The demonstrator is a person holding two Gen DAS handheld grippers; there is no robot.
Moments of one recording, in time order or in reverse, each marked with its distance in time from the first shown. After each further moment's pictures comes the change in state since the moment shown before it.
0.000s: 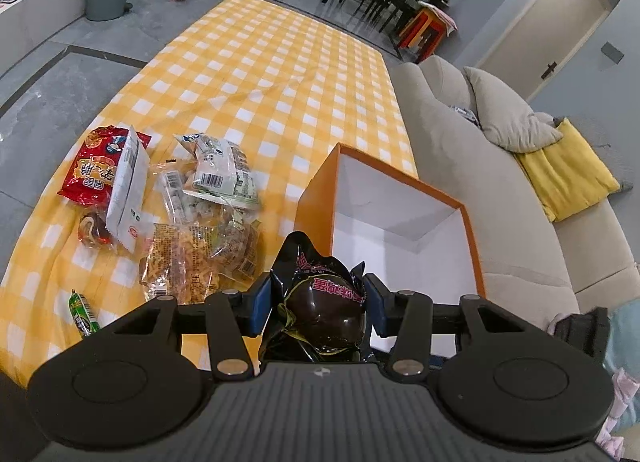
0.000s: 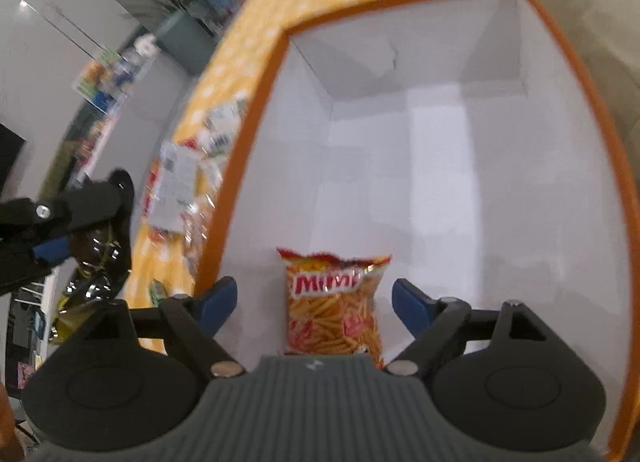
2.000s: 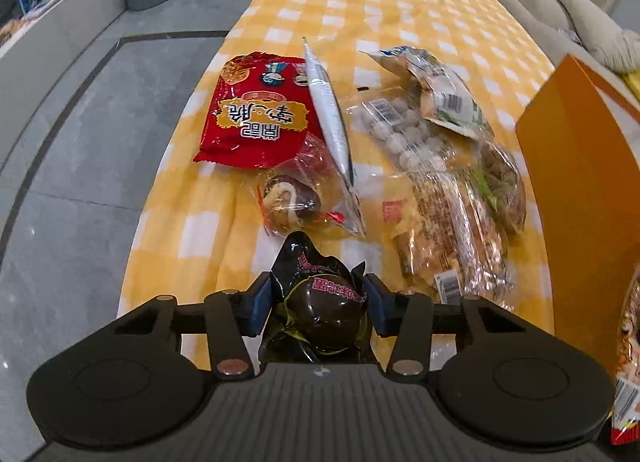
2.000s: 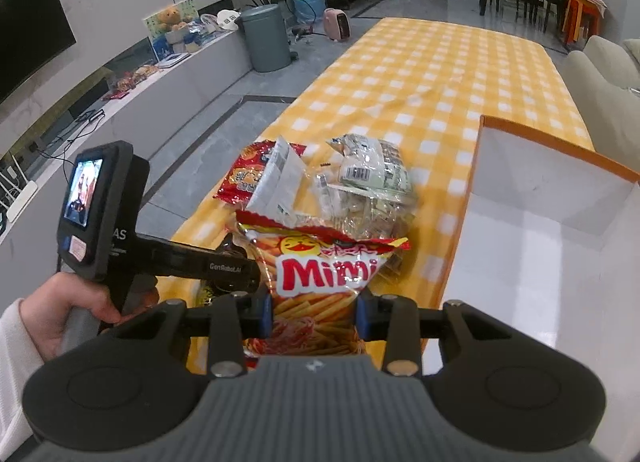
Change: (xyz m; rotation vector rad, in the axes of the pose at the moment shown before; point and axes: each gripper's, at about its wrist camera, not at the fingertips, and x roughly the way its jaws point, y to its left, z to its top) left arm 0.076 0.156 -0.008 0.164 0.156 0.296; right arm 0.023 0.147 -0.020 -0.426 -0.101 -0.093
